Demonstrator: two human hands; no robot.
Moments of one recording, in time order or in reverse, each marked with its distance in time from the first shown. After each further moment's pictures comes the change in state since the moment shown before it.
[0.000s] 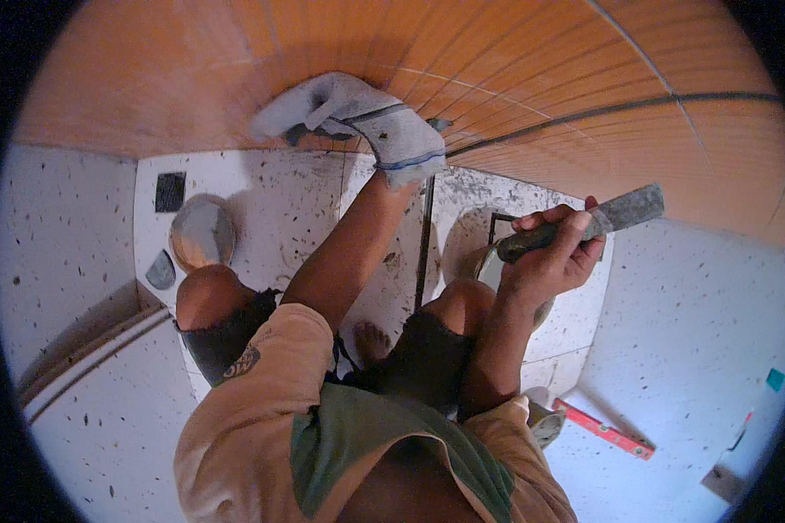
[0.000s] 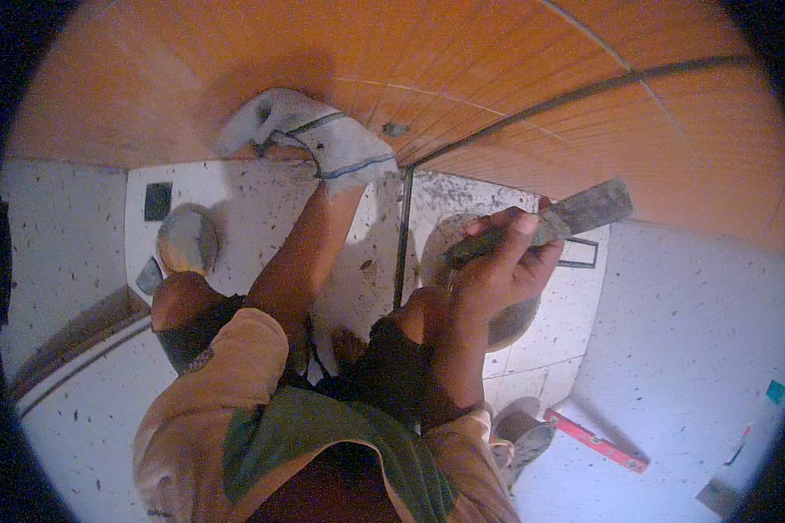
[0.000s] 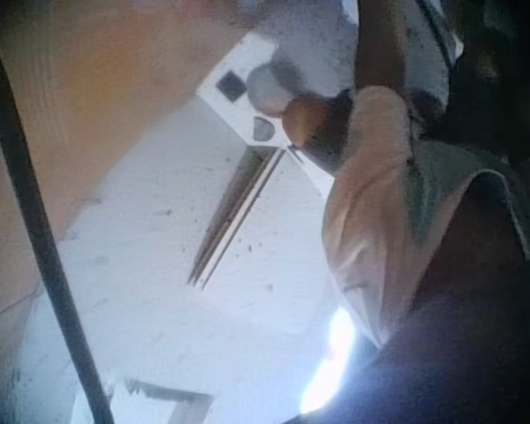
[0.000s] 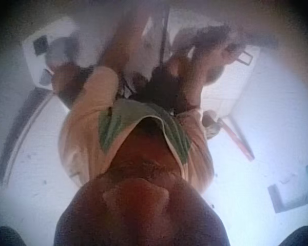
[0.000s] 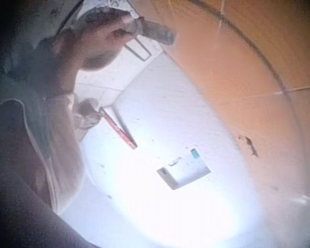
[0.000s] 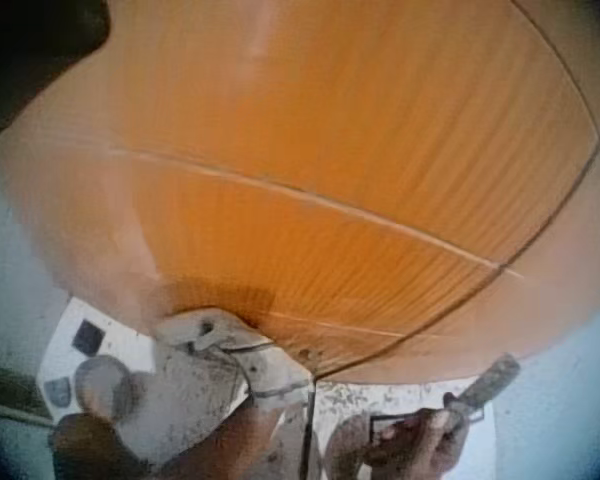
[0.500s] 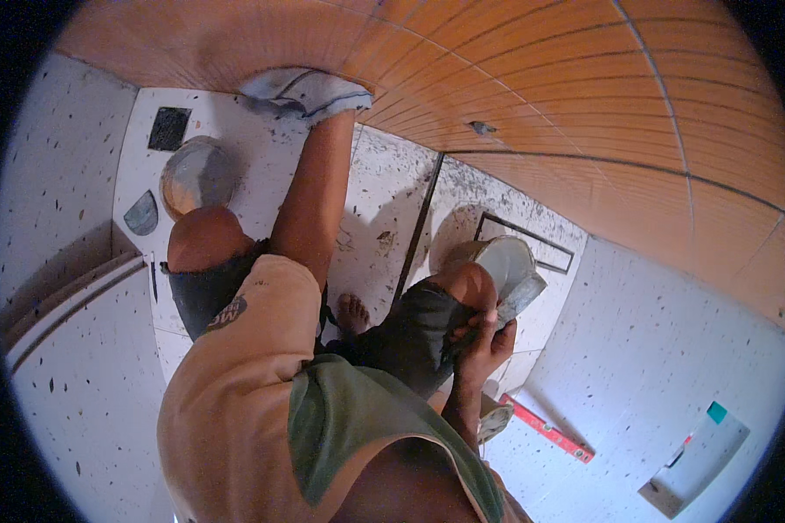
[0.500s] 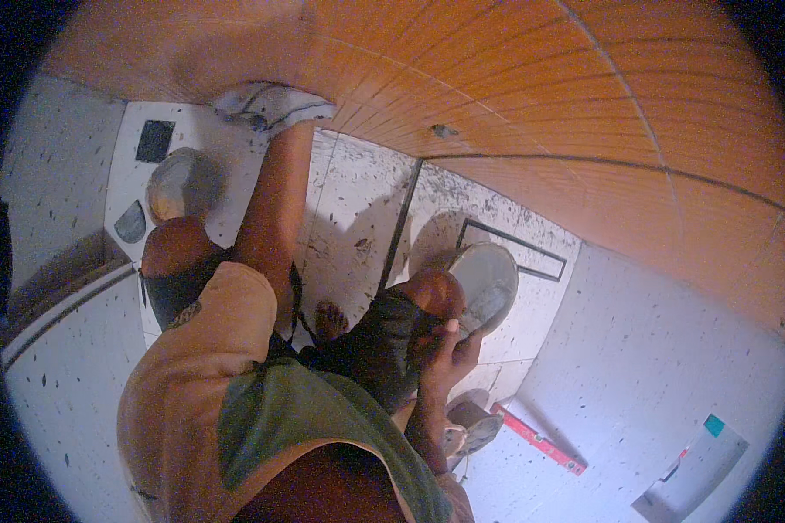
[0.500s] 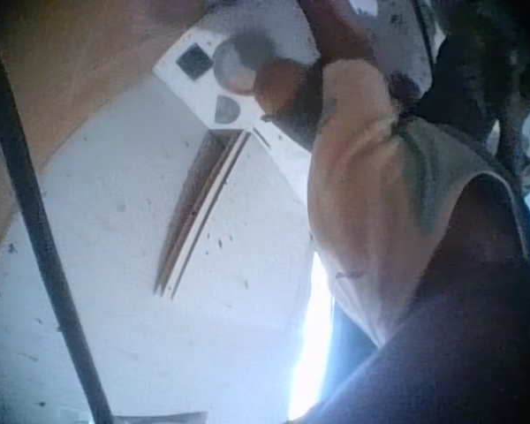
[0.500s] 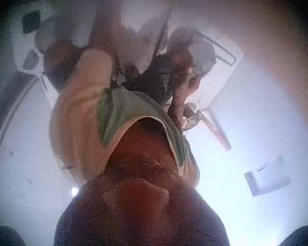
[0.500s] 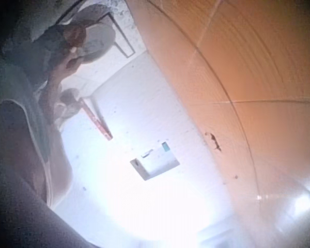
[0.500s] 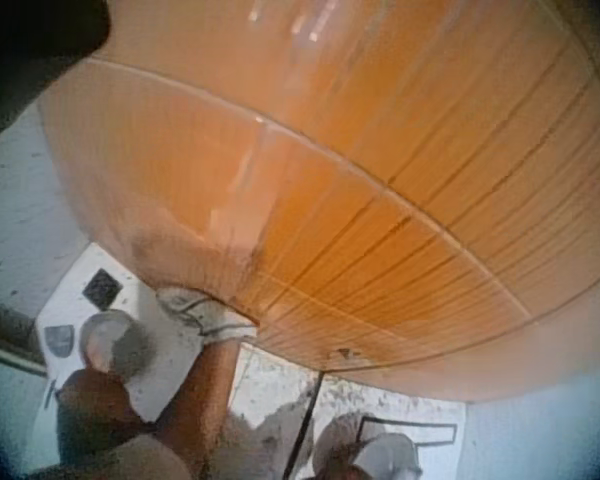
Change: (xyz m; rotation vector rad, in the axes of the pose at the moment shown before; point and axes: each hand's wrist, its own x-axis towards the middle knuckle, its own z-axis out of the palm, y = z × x) left_hand 0.008 -0.188 -0.106 -0.119 0.326 -0.767; right_hand -0.123 -0.023 -0.115 -0.576 -0.238 0.439
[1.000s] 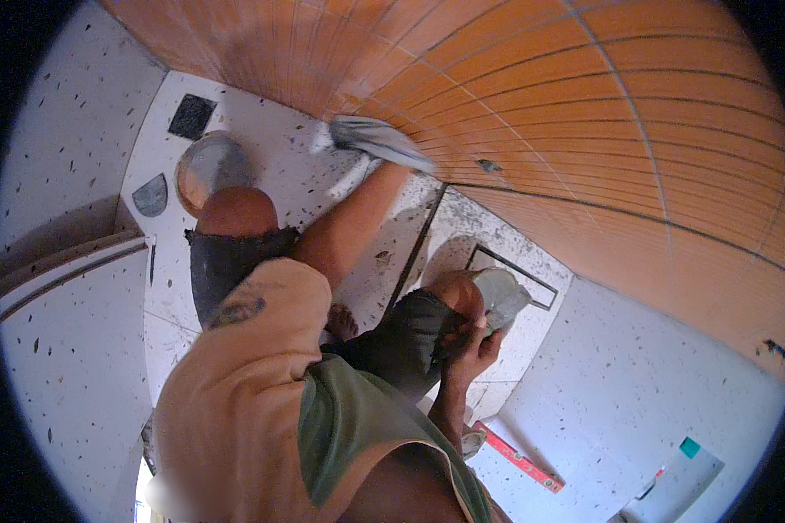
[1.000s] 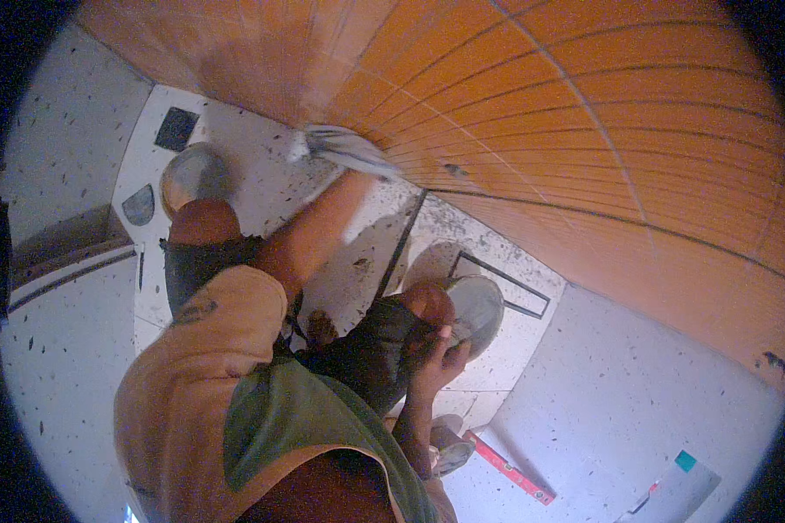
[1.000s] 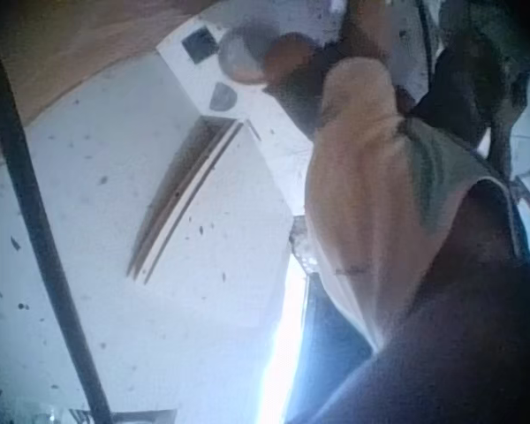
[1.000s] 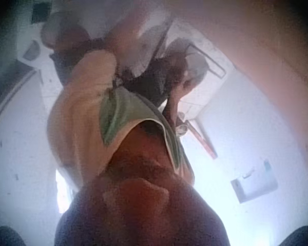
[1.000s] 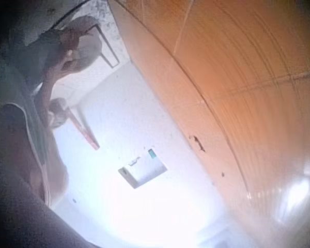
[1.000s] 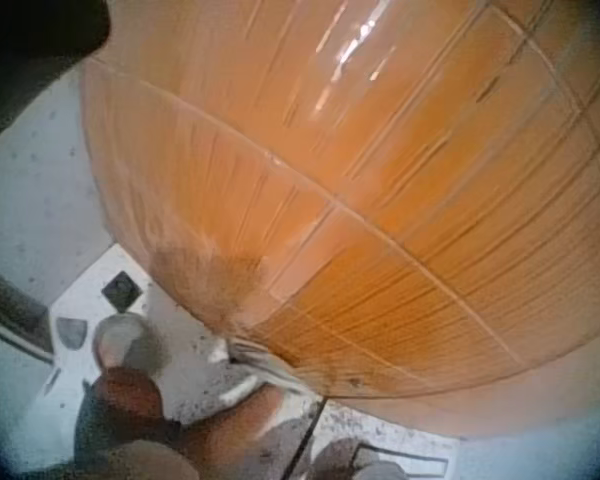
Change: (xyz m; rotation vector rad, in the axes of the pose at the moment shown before) left_hand -0.098 0.067 0.036 -0.058 -0.063 0.108; right_hand 0.023 0.010 0.019 -0.022 -0.024 -0.131
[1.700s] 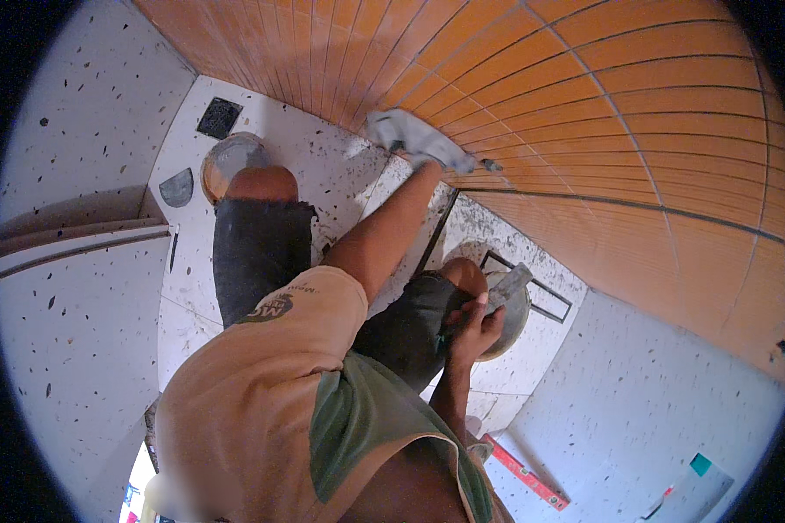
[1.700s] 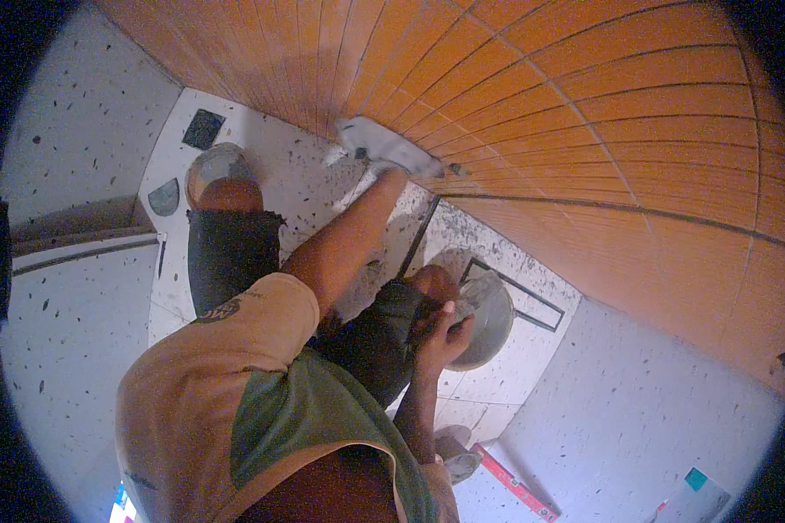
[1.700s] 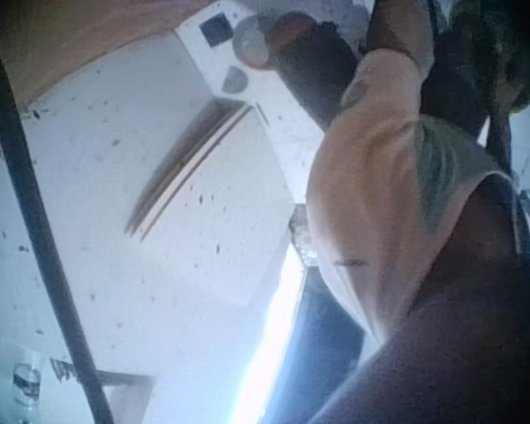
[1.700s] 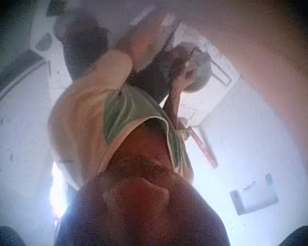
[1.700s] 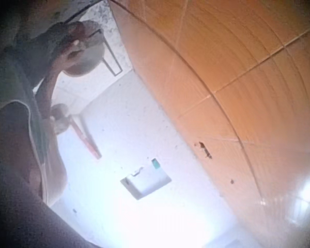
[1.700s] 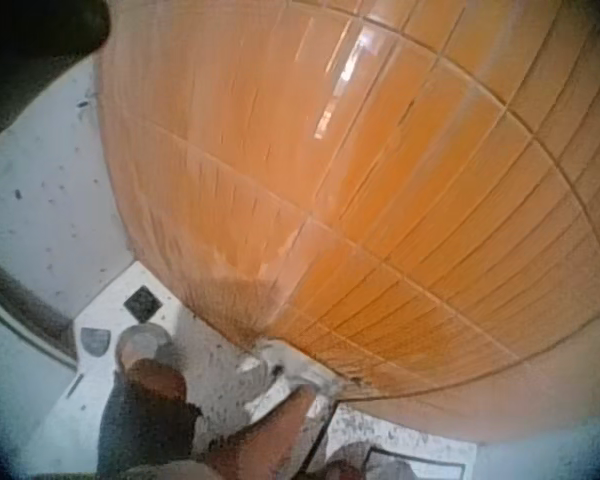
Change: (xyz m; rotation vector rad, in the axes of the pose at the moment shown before) left_hand -0.008 0.002 0.015 0.045 -0.076 0.077; right_hand 0.019 0.014 0.006 0.131 -0.085 0.011
